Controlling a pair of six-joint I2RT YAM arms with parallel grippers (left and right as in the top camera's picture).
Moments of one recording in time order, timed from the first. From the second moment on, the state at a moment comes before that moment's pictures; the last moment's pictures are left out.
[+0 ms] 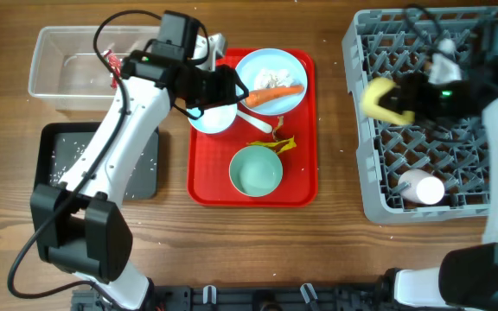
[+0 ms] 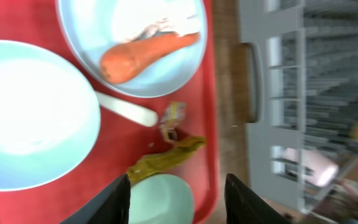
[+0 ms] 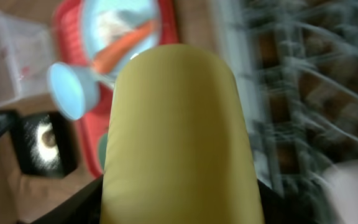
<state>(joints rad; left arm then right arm) -0.30 1.80 1.57 -0.86 0.49 -0.37 -0.23 1.59 1.60 -1.33 -0.47 0.11</state>
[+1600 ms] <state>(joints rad) -0.39 1.80 1.57 -0.92 0.17 -0.37 -0.67 1.68 1.59 -1.40 -0.06 0.22</state>
